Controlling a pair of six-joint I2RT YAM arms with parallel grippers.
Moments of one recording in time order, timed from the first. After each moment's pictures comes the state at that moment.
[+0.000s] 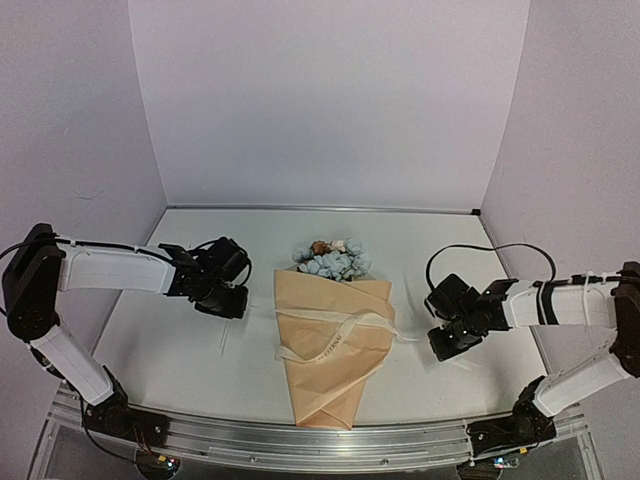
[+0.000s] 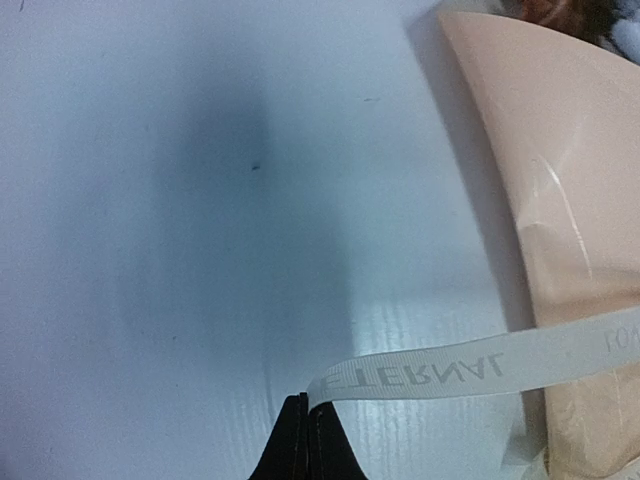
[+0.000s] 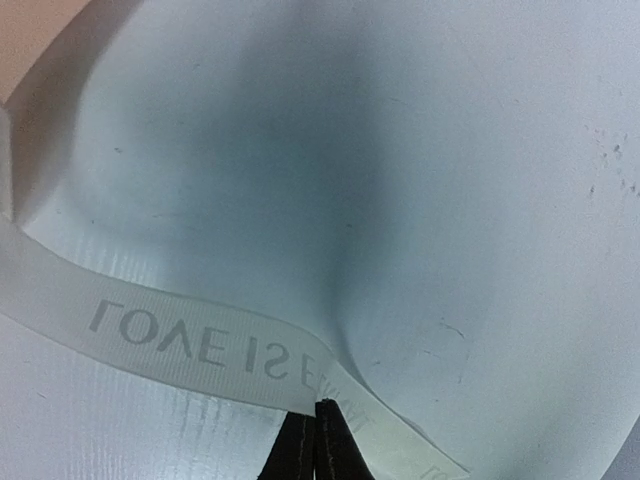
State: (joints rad) left arm -0.78 1.57 0.93 -0.48 -0.25 -0.55; right arm 0.70 1.37 0.65 -0.58 0.23 0.34
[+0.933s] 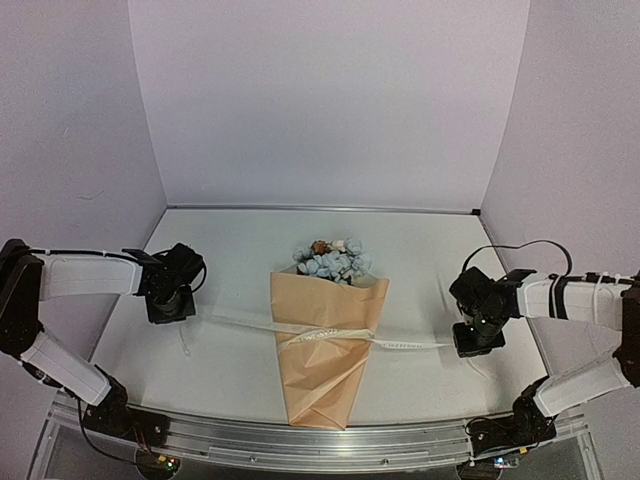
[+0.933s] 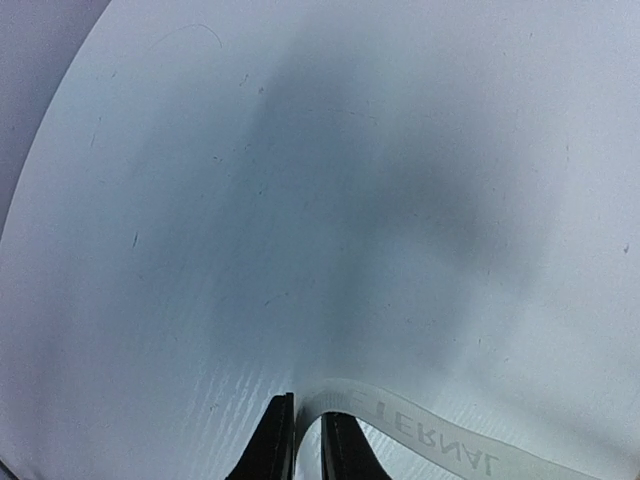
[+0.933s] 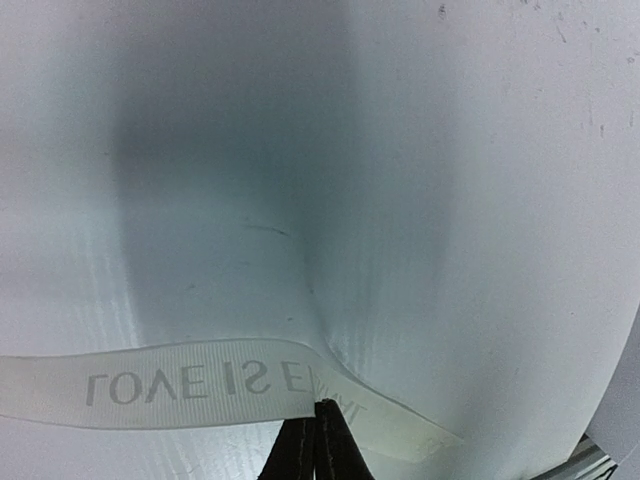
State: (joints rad) left arm -0.53 1.43 0.76 -0.63 -0.42 -0.84; right arm 0.53 1.31 0.67 -0.80 0.20 0.46
